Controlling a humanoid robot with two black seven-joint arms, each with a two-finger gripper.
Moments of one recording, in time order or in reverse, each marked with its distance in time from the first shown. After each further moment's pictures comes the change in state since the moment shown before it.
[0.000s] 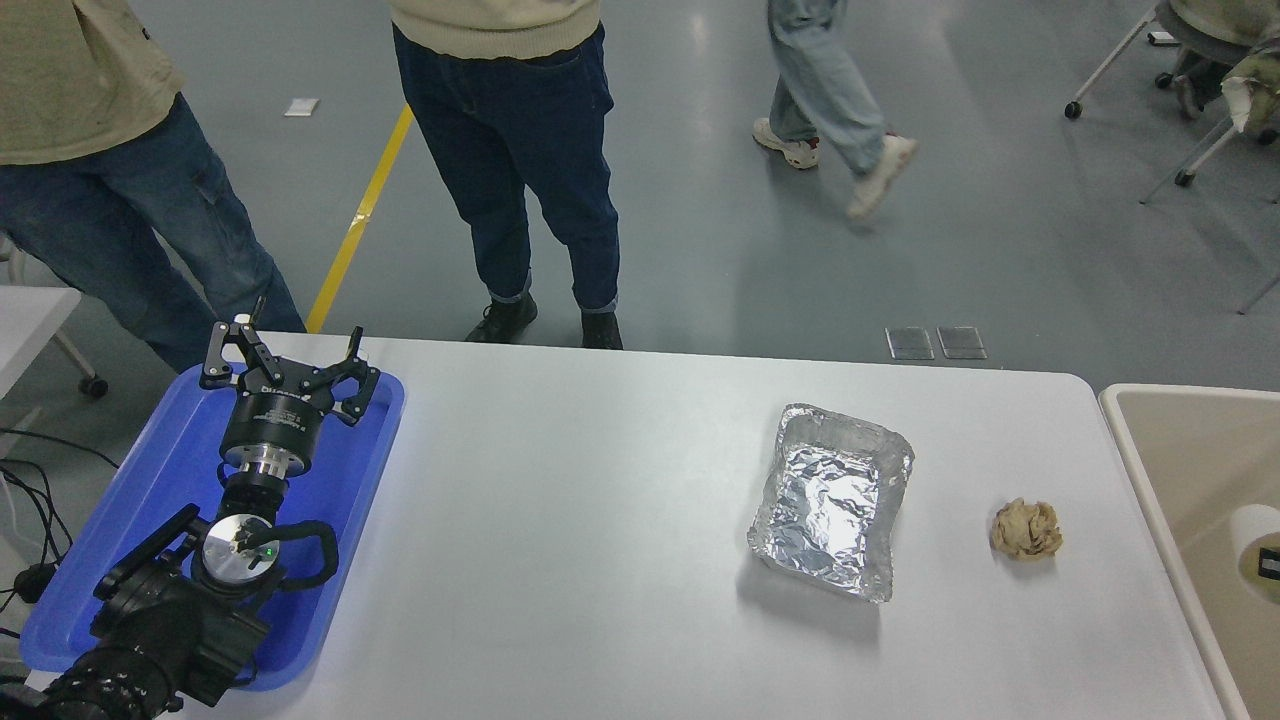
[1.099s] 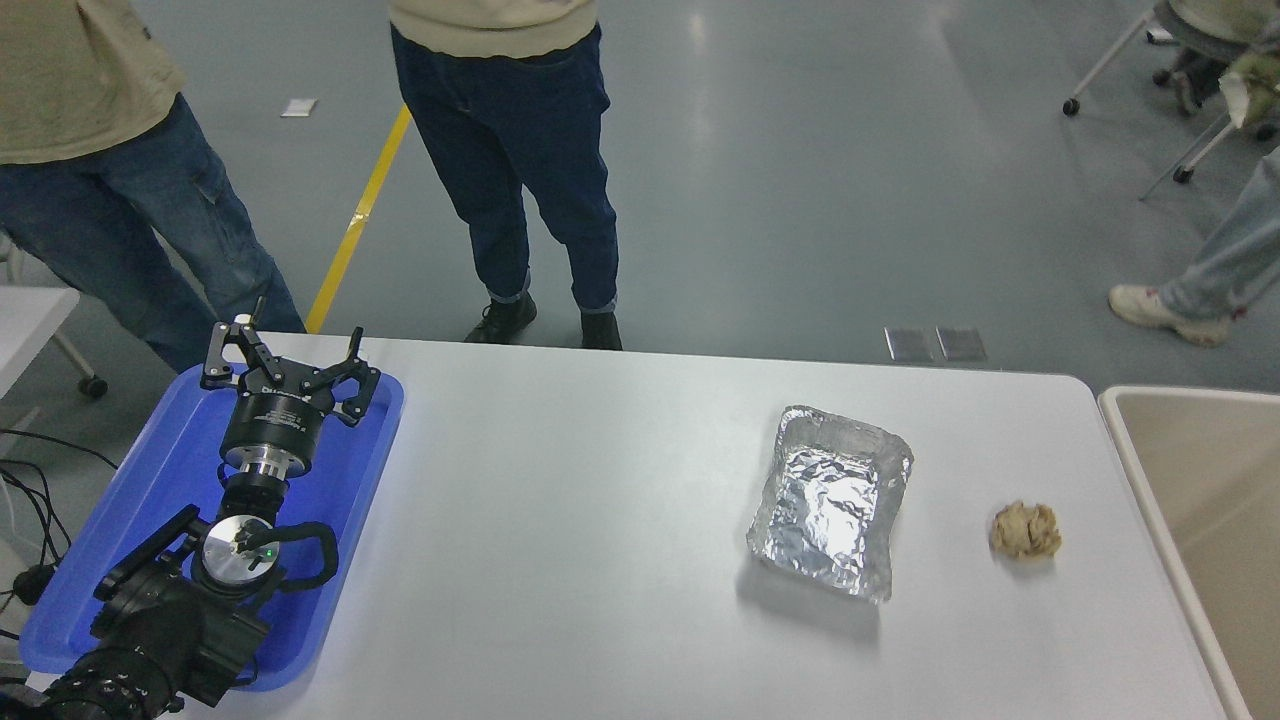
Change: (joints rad) left arm 0.000 0.000 0.000 0.000 0.000 0.000 0.000; right arm 0.702 -0.313 -0.432 0.510 -0.360 0.251 0.045
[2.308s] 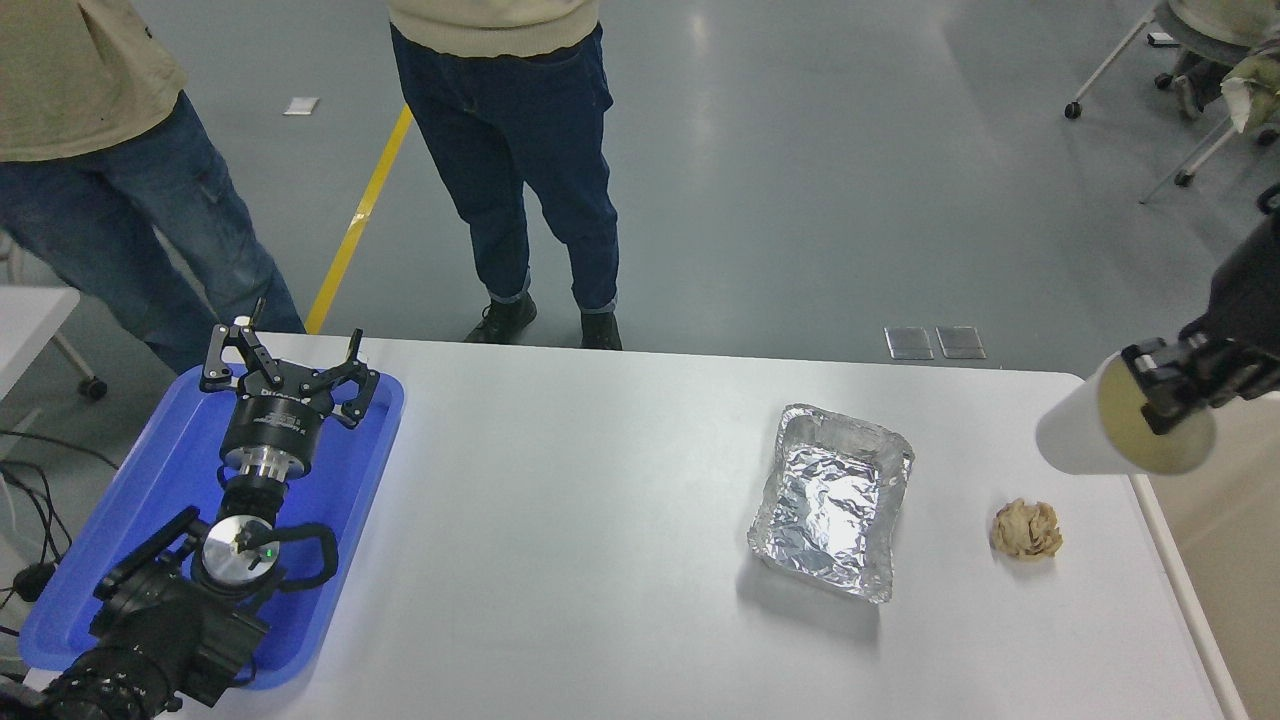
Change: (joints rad) left arm 0.002 0.000 0.000 0.000 0.000 0.000 0.000; right arm 1.096 0.301 -0.541 0.757 0.473 0.552 -0.008
